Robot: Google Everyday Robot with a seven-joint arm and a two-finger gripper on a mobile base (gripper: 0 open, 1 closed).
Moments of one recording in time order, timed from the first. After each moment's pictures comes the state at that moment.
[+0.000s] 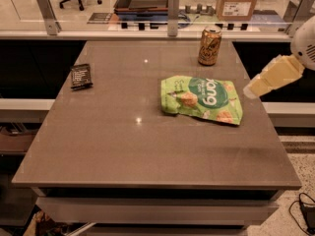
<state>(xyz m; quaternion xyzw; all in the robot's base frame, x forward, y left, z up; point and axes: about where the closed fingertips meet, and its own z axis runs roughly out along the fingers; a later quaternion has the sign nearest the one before) 0.514 -0.252 0.976 -0.37 0.87 -0.06 0.33</state>
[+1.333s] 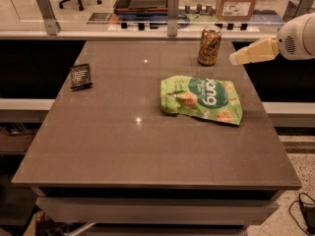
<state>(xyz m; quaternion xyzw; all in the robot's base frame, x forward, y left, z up) 0.627 -0.271 0.965 -0.23 0.84 0.00 0.48</state>
